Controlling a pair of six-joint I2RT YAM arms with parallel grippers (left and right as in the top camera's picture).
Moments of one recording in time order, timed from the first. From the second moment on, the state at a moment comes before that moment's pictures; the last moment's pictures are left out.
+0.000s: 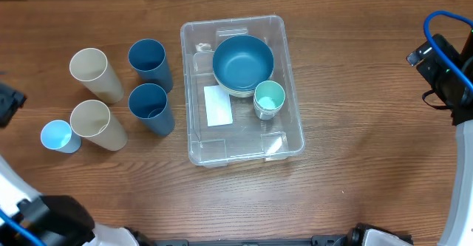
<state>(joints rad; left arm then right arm) 0.72 1.71 1.89 -1.47 -0.04 -0.44 -0.29 1.36 1.53 -1.01 0.09 0.57</state>
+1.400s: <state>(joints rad) -0.40 1.73 2.02 -1.31 0.25 -0.13 -0.29 1.36 1.53 -1.01 0.09 0.57</state>
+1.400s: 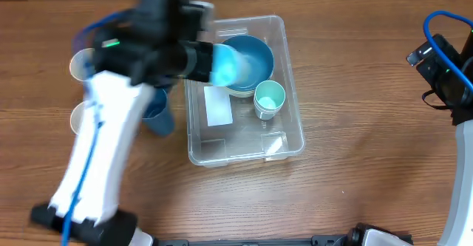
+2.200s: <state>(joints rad) -0.48 2.05 2.37 -1.63 -0.02 -0.26 -0.29 1.36 1.53 -1.01 0.09 0.57</state>
